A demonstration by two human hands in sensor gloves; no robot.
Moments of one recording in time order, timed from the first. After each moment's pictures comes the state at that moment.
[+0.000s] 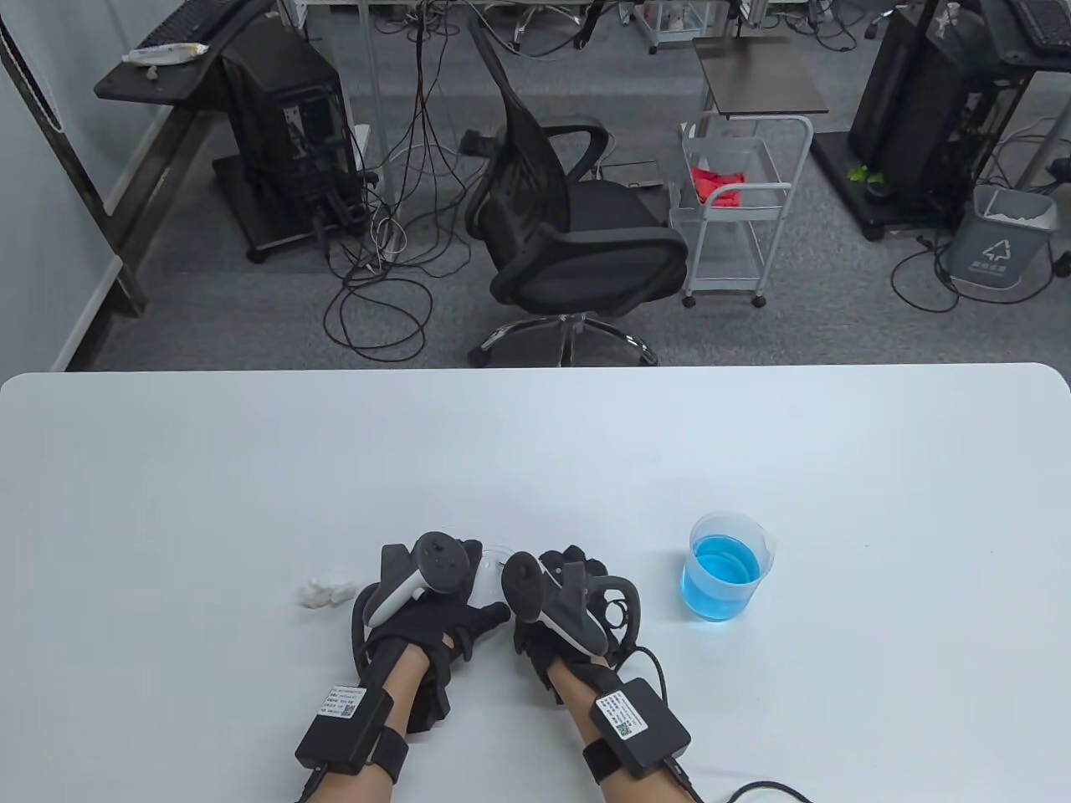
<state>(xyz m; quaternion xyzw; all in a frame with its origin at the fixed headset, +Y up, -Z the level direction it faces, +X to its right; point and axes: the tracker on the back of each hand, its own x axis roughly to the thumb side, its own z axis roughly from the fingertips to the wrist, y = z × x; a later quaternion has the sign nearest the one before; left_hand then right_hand) -0.153 -0.794 -0.391 -0.25 -0.05 0.19 0.95 0.012 -0.757 -0.374 0.05 -0.07 0.99 0.07</state>
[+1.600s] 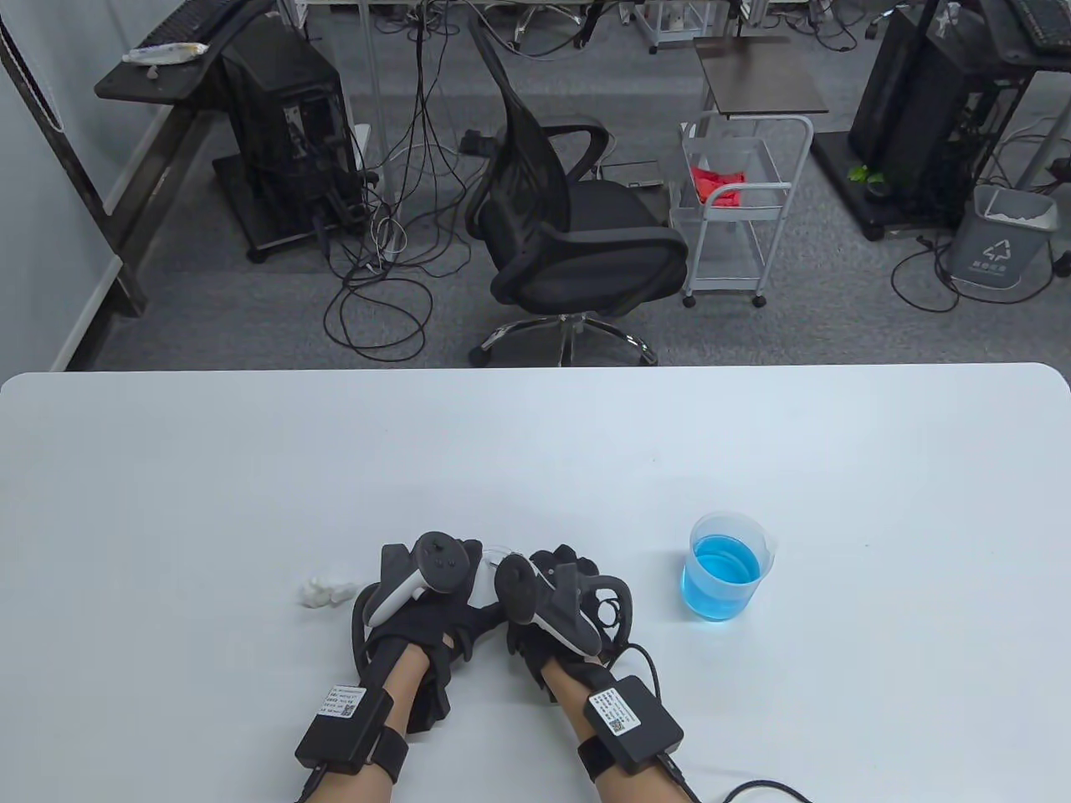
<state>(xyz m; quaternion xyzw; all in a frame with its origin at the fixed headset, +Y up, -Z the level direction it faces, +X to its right) -0.153 -0.794 -0.390 -0.25 -0.05 0.19 0.95 0.004 -0.760 -0.374 0.06 -0.08 0.99 0.07</state>
